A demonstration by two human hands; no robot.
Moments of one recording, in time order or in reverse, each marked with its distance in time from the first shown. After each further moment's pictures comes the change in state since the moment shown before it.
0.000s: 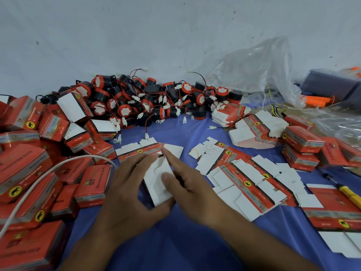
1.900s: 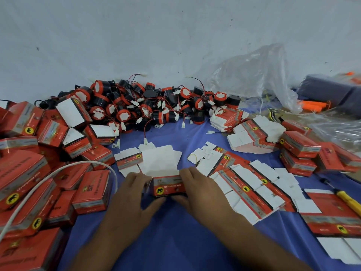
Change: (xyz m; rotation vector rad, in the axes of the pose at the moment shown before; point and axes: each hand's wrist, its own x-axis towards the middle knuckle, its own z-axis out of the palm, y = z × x) left_hand -0.013 -0.019 0.017 -0.028 -0.156 -0.332; right_hand 0.001 0.028 -0.017 -0.900 -0.096 0.108
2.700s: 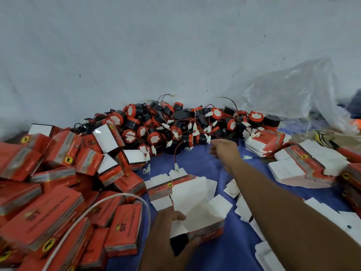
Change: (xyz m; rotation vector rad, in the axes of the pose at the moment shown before) left_hand 0.007 -0.019 0.012 -0.285 0.082 -0.153; right_hand 0.224 0.086 0.023 1.070 0.239 0.584
